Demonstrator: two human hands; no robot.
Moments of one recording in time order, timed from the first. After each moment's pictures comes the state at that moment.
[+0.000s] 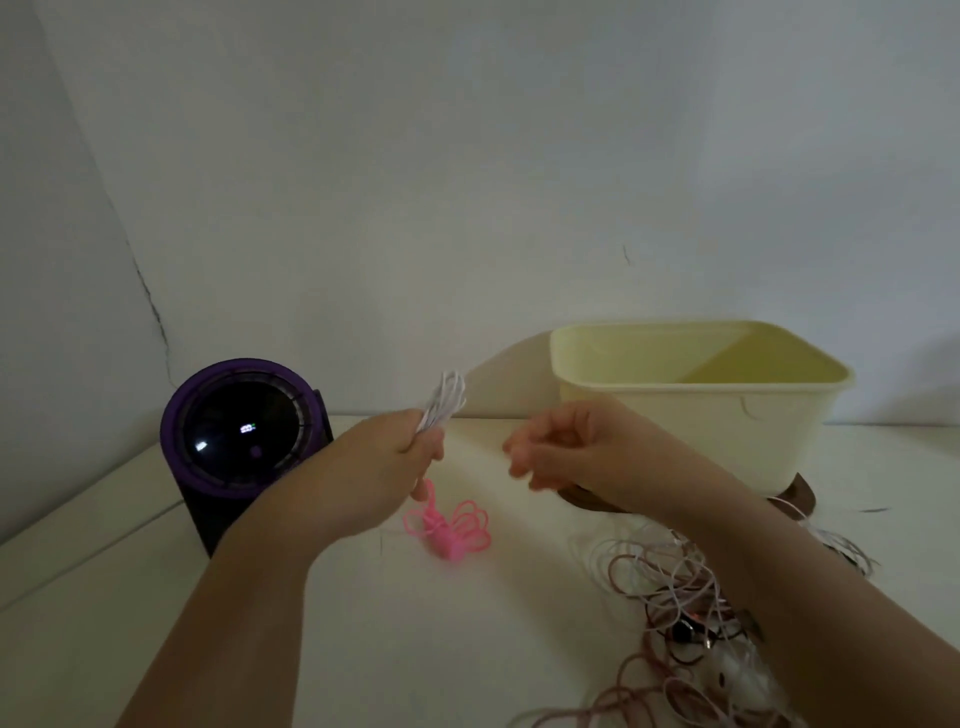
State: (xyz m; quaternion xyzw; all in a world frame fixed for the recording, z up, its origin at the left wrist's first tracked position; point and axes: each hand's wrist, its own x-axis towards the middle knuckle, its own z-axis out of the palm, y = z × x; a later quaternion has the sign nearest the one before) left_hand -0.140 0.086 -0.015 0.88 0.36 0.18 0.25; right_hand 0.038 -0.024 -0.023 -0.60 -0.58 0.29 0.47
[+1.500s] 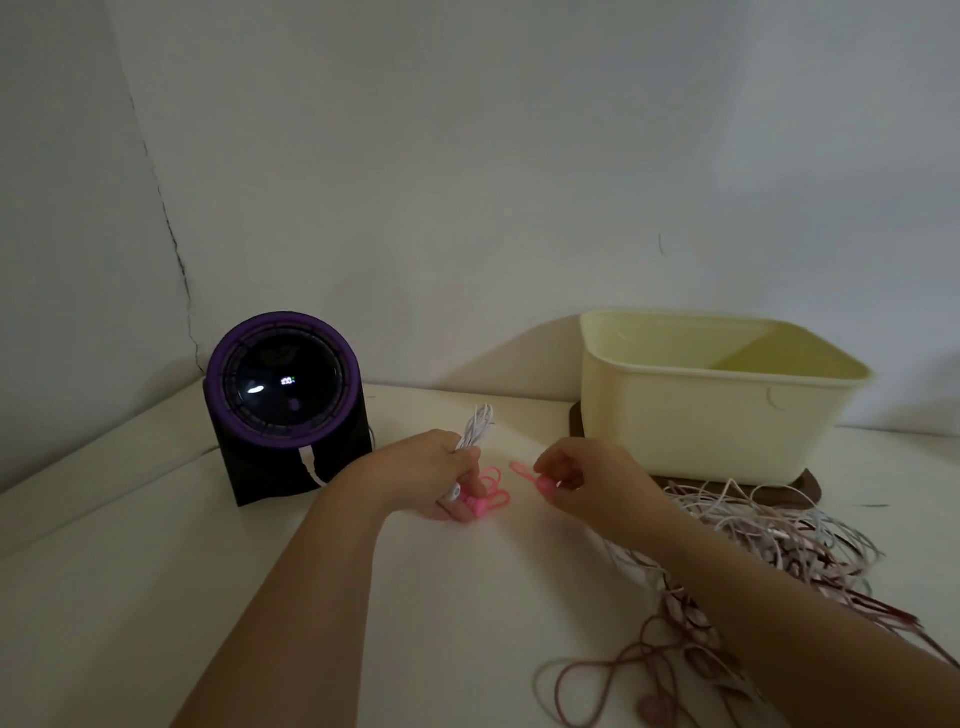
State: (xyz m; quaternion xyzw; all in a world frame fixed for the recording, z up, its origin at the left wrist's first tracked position) left_hand -0.129 0.099 -0.058 0.74 0.37 0.07 0.56; right_hand 0.034 0.004 -0.096 -0.73 -0.58 0.09 0.35
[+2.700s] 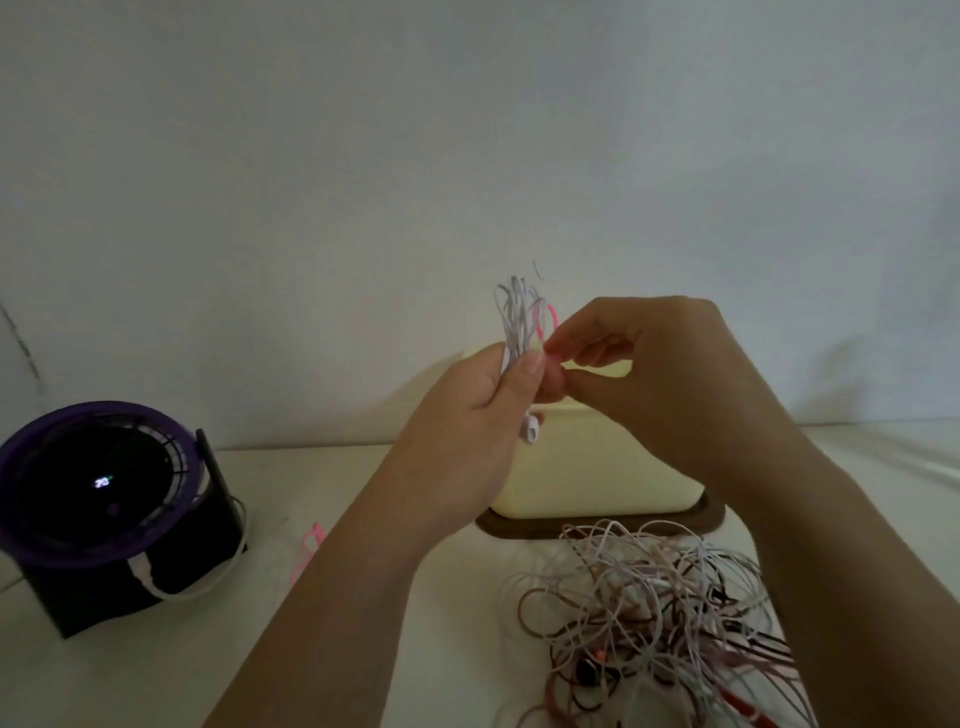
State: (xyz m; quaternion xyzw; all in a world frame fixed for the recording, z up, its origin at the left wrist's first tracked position) left_hand -0.025 0.008 0.014 0.82 0.16 0.36 0.41; right_hand 0.098 -0.080 0.032 -0.66 -0.59 -0.15 0.44
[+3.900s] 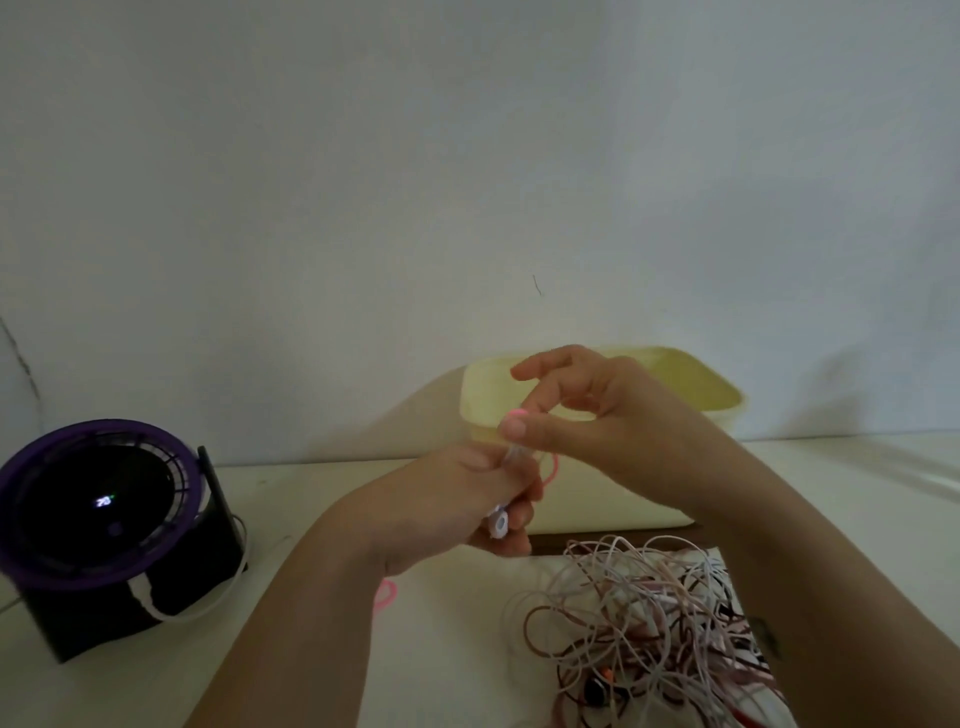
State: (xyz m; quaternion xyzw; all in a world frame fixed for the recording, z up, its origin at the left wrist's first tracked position) left_hand -0.041 0.026 0.005 0.80 0.19 0.09 0.56; right_hand 0.092 -0.066 0.017 -0.63 -0.59 0.11 0.49
